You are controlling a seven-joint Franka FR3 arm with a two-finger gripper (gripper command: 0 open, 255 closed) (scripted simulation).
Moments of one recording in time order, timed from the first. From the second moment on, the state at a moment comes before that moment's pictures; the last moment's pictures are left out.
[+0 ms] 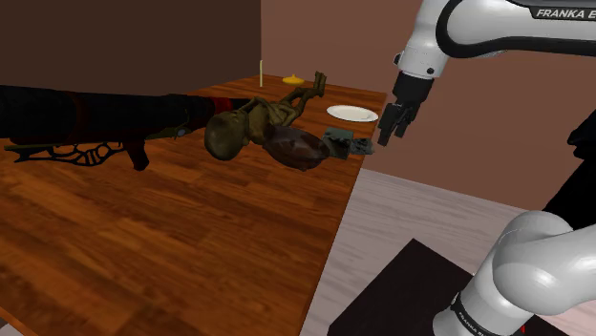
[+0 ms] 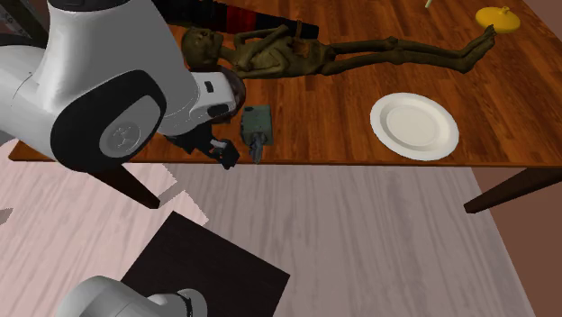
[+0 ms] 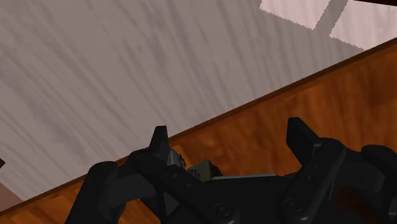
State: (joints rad) arm 0.01 -0.74 -0.01 -2.32 0.01 1.67 -0.05
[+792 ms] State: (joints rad) arm 0.07 -0.22 -0.20 -1.89 0.04 1.52 -0.46
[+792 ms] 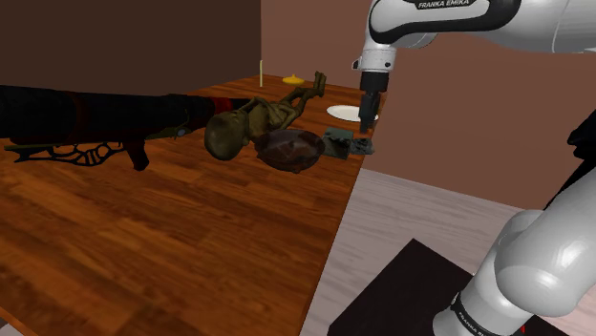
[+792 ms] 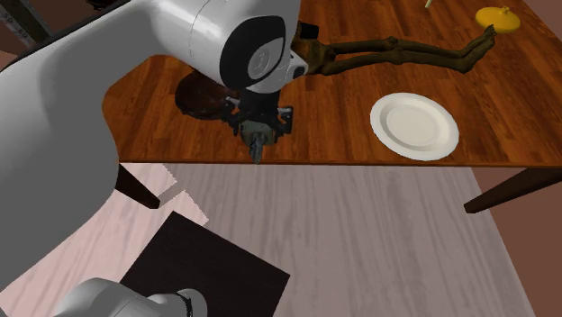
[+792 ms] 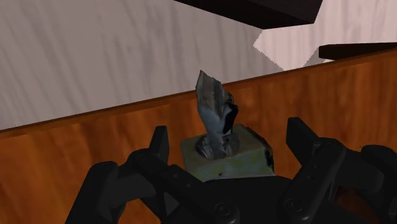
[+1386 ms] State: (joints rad) arm 0.07 -0.23 -0.20 -1.99 0.04 1.60 -0.48
